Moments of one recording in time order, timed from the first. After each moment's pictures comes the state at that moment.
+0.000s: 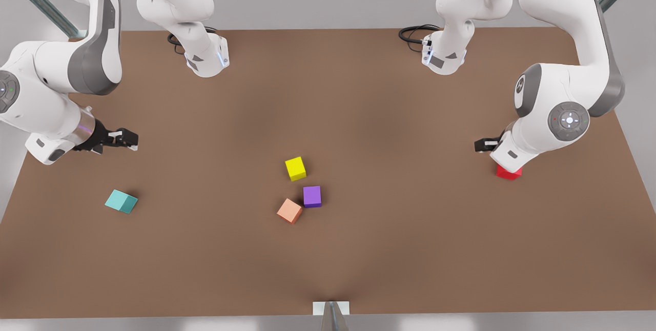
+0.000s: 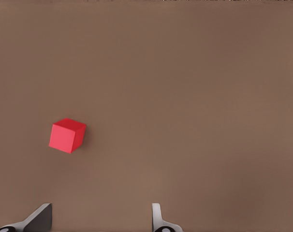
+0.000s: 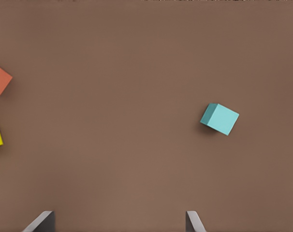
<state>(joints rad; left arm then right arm) -0.06 0.23 -0.08 -1.54 0.10 1.52 -0.15 0.04 0.14 -0.07 -1.53 -0.01 1.58 -0.13</state>
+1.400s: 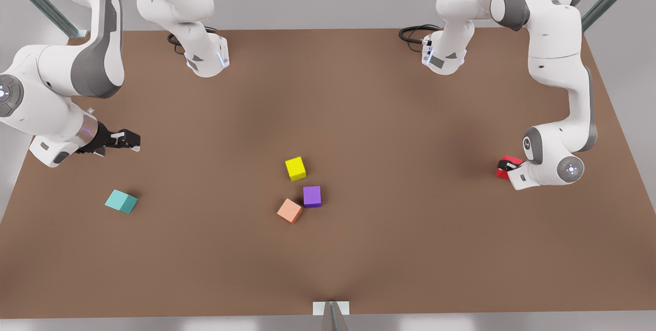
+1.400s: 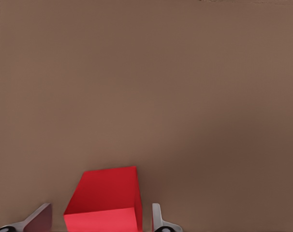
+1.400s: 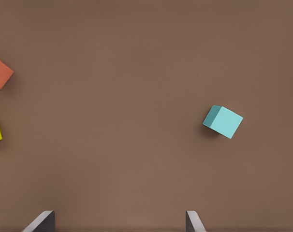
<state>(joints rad) 0.03 0.53 0.21 -1.90 0.07 2.16 0.58 0.04 0.14 -0.07 -1.55 0.00 1.59 -0.16</state>
